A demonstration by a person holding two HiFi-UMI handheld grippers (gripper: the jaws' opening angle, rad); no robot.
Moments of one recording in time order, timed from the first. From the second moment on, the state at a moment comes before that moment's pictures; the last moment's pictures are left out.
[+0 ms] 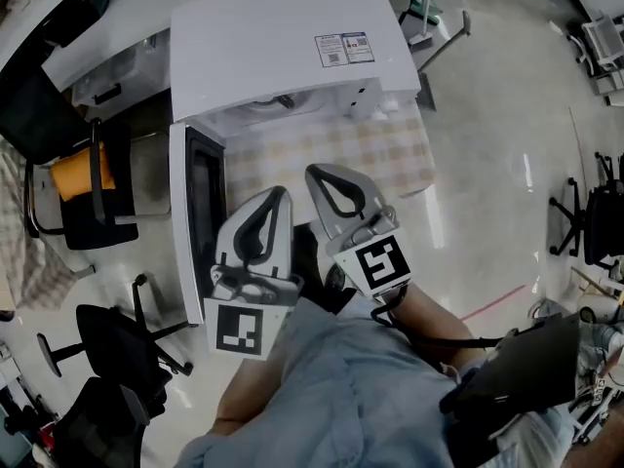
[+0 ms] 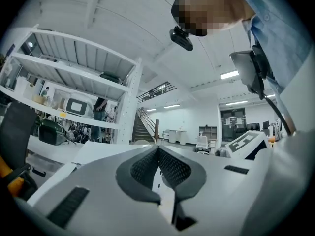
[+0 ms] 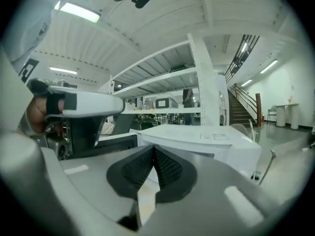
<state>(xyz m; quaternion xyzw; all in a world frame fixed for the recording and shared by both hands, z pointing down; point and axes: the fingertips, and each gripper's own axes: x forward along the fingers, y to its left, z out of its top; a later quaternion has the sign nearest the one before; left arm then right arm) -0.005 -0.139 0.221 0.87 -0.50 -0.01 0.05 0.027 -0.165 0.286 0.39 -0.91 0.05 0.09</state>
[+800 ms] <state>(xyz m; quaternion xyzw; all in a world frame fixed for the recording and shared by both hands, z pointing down) 0.023 -0.061 0.142 0.85 -0.52 -0.02 -0.05 0.072 -0.069 0.171 0.41 -0.91 -0.02 0.01</state>
